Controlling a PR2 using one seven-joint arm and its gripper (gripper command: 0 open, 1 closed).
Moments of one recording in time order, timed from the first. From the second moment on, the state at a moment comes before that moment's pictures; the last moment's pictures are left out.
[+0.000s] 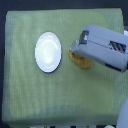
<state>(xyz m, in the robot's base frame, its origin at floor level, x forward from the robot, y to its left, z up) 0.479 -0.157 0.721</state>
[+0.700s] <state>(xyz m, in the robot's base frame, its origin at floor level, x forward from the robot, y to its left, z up) 0.481 -0.158 0.720</state>
